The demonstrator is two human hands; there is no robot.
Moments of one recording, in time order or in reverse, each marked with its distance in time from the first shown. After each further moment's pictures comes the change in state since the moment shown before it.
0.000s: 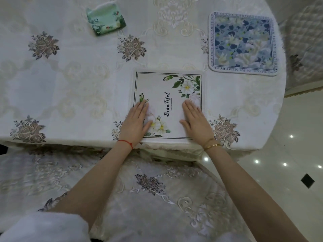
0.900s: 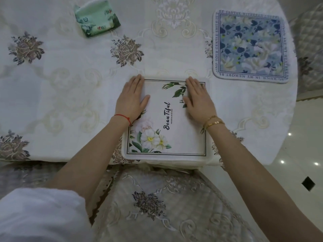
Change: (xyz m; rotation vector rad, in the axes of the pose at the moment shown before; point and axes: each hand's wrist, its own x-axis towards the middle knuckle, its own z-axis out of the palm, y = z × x) left_hand 0.124 -0.034 -0.024 -0.001 0.090 -0.017; right_hand 0.114 0.031 -0.031 0.034 0.119 0.044
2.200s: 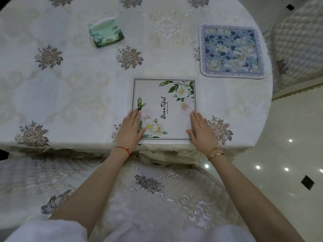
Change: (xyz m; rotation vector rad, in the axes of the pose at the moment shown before) left_hand -0.151 0.035 0.009 0.040 -0.149 -0.093; right_hand -0.166 -0.012 0.009 -0.056 -0.100 0.082
